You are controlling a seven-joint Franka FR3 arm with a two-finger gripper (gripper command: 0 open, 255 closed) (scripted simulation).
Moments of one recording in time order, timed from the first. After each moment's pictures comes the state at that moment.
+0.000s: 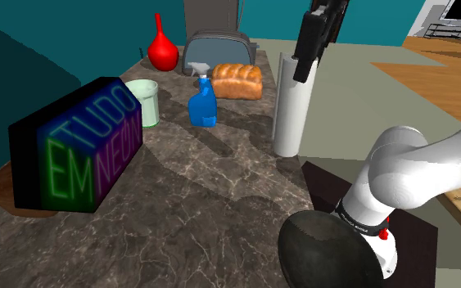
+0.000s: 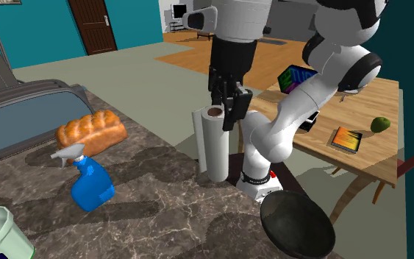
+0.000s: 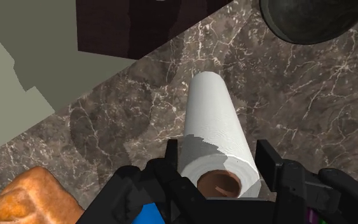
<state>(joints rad) 0.10 -0.86 0.31 -2.07 0.16 1.30 0.21</state>
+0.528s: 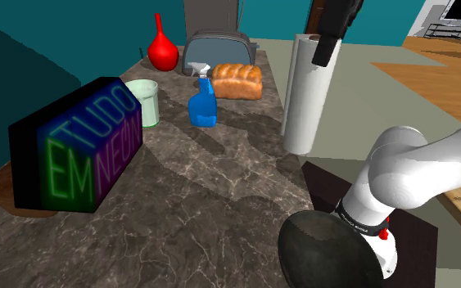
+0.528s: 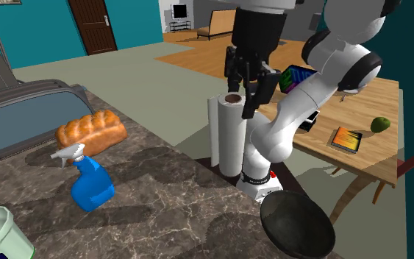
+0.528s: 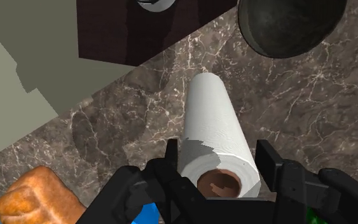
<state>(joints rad) 0.10 -0.84 0.35 -1.92 0.19 1.18 0.27</state>
